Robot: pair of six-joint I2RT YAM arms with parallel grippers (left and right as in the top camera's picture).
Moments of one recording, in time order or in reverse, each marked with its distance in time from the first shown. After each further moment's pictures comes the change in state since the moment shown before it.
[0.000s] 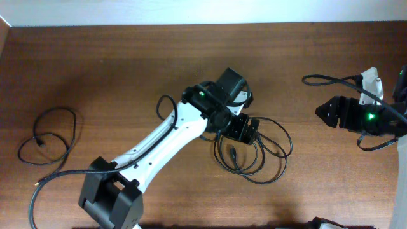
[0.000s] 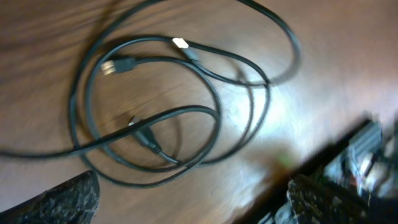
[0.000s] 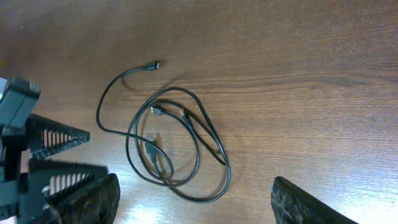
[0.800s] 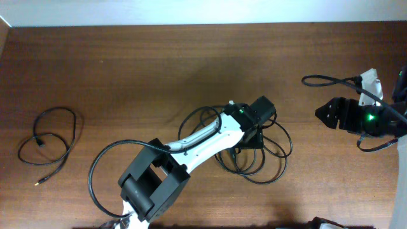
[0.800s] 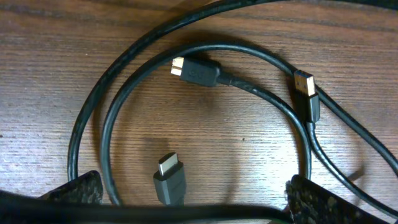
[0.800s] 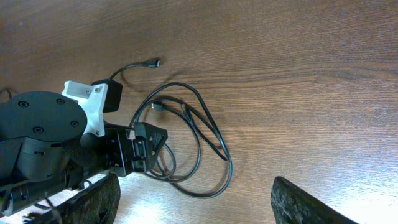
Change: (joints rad) left arm -0.165 0.238 -0.004 0.074 -0.398 -0.513; right arm 0.000 0.000 0.000 -0.019 0.000 0.000
